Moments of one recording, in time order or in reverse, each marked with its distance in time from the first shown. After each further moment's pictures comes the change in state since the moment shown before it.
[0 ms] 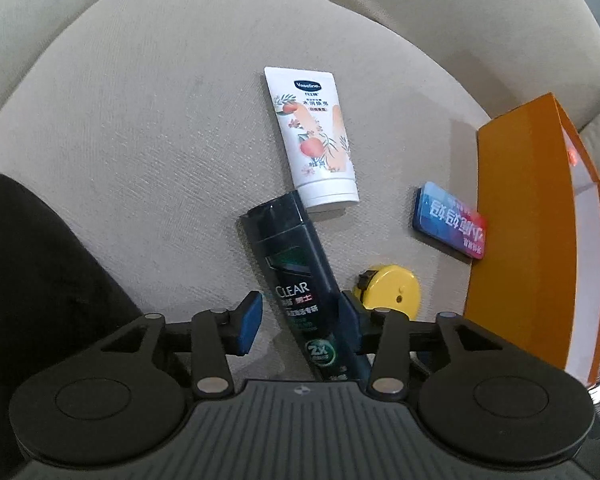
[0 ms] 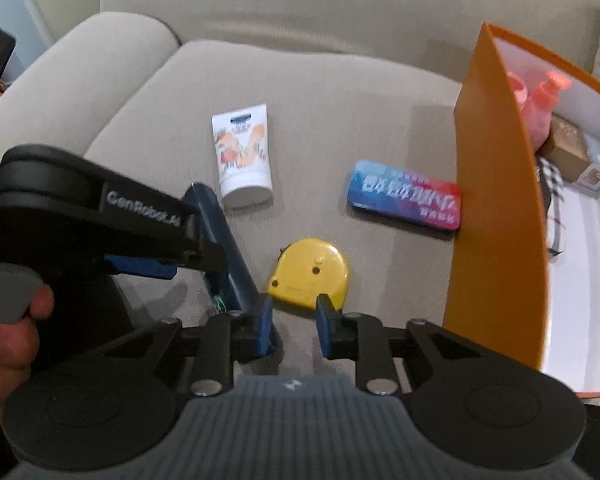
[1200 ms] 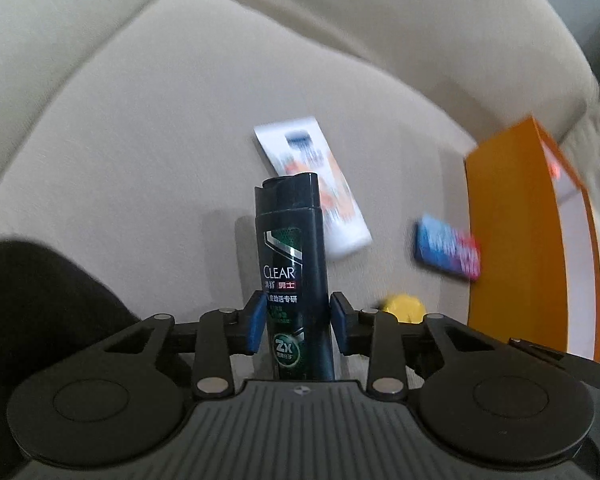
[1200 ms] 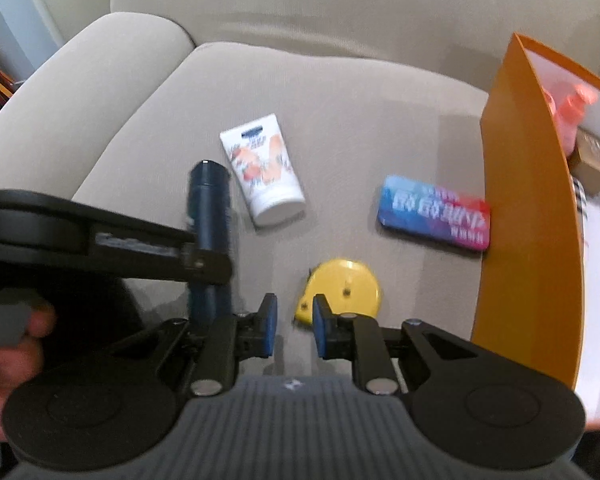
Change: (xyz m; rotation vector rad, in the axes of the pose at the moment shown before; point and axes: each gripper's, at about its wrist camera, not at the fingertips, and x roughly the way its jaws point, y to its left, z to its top) left arm -0.032 0.015 0.011 0.075 -0.121 -0.009; right arm -0.006 0.017 0.026 -0.021 -0.022 0.042
